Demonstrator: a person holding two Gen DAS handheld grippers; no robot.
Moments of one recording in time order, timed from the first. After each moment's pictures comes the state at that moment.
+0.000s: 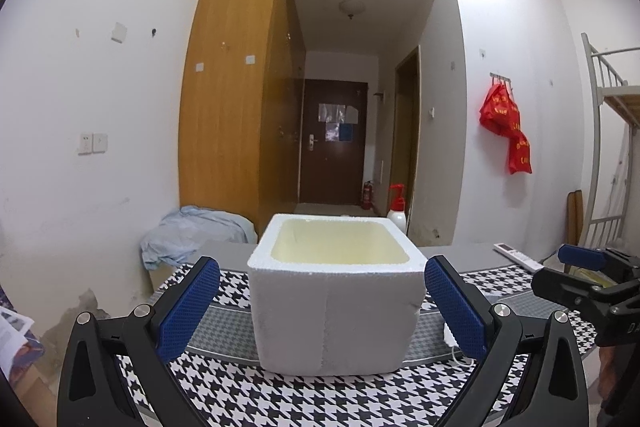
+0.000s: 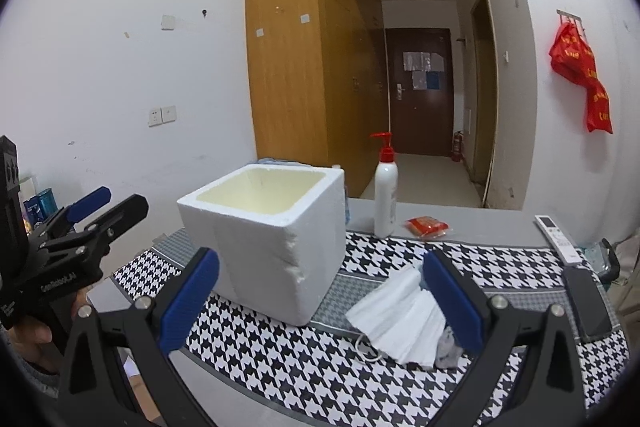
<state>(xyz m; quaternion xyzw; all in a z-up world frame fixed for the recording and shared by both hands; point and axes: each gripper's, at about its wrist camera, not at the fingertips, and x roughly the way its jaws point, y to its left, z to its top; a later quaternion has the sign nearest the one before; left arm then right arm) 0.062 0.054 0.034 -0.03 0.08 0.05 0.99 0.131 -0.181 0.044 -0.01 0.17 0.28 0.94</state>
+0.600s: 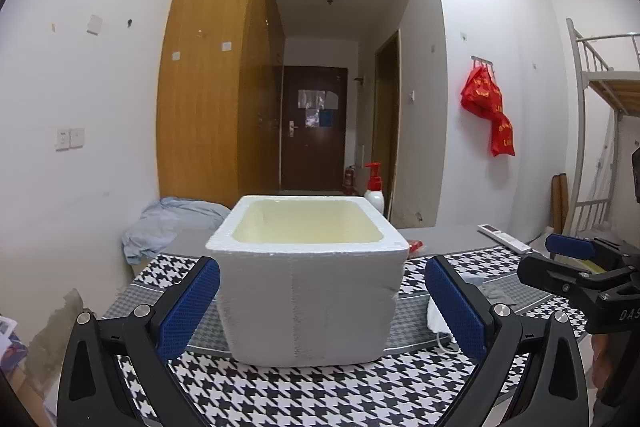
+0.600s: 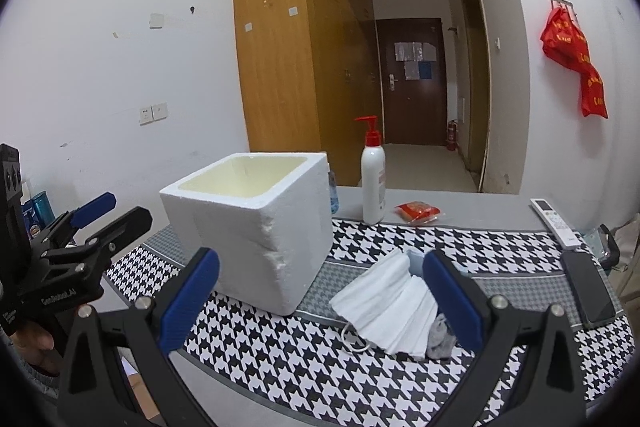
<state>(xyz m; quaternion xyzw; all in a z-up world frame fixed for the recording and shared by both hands) 0.079 0.037 0.019 -0.02 0.11 0.01 0.99 0.145 -0.193 0.031 0.00 0.19 0.27 0.94</state>
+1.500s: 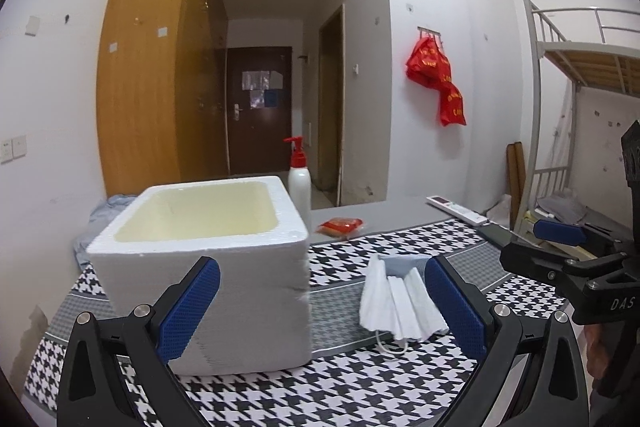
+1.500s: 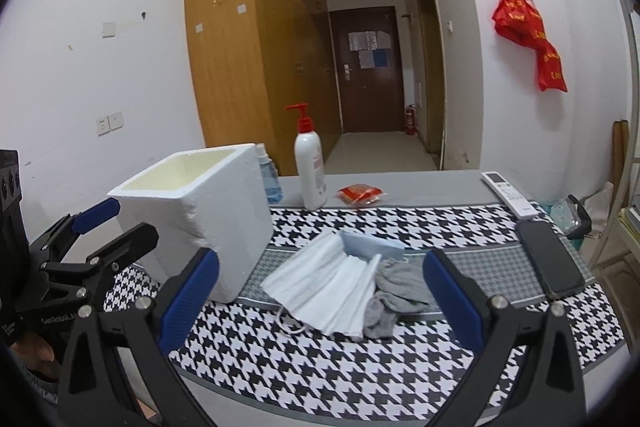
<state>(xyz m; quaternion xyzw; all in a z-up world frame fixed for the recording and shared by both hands) 0.118 -0.019 0.007 0.01 0.15 -0.08 0.99 0.155 -0.244 0.019 0.02 0.21 0.19 0.96</state>
